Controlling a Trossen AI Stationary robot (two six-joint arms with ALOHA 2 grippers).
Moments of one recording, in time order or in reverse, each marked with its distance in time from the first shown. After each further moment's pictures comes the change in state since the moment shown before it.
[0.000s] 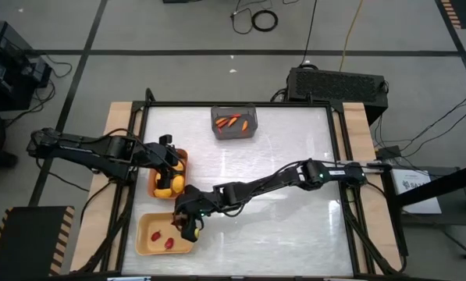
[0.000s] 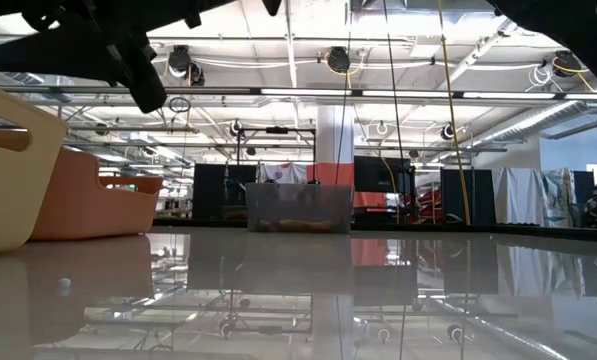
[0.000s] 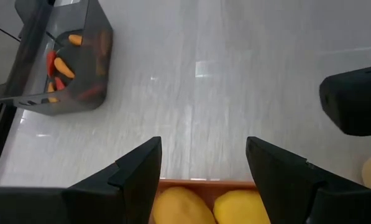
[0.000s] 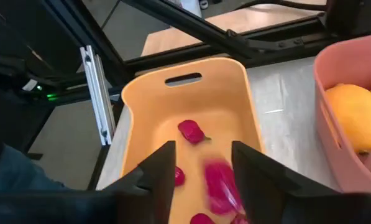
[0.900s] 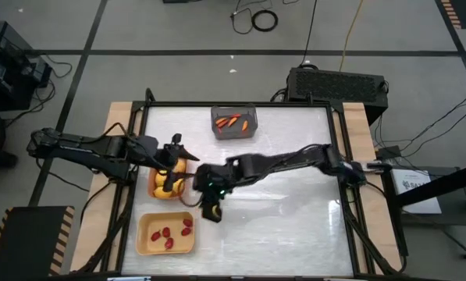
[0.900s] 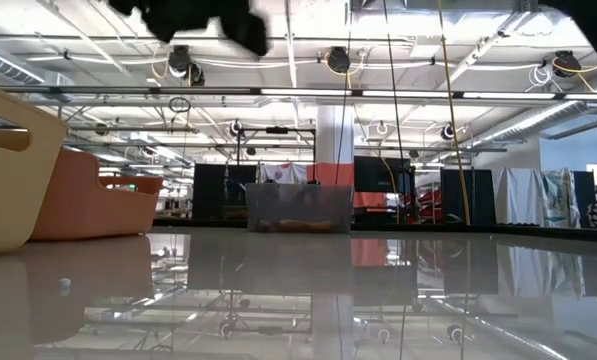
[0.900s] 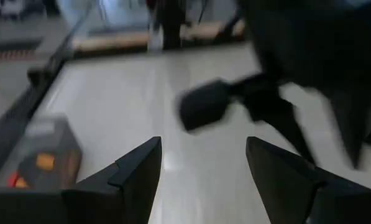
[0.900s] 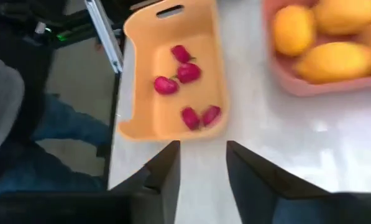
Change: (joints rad) left arm 0.000 0.000 0.001 0.406 0.163 0.049; right arm -0.081 -0.257 0.001 -0.587 -0.180 0.001
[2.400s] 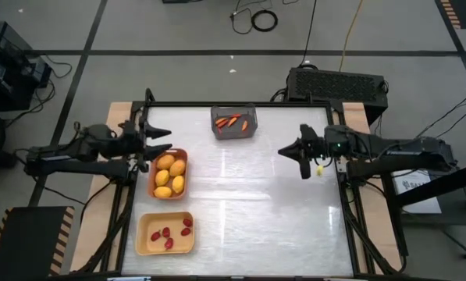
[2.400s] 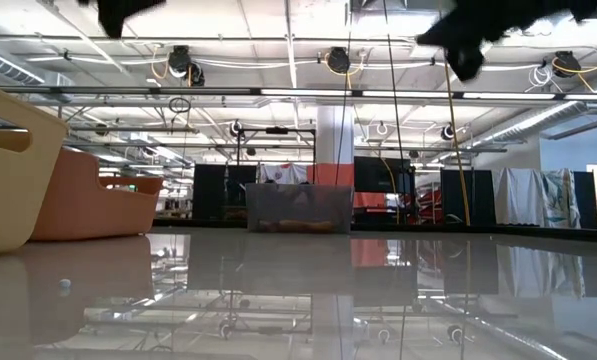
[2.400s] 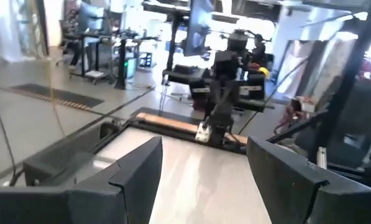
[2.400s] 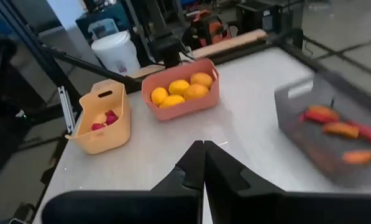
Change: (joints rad) left arm 0.154 -0.469 -0.180 0.172 -0.077 -0.209; right arm -0.248 -1.423 -1.512 0.591 0.184 -0.082
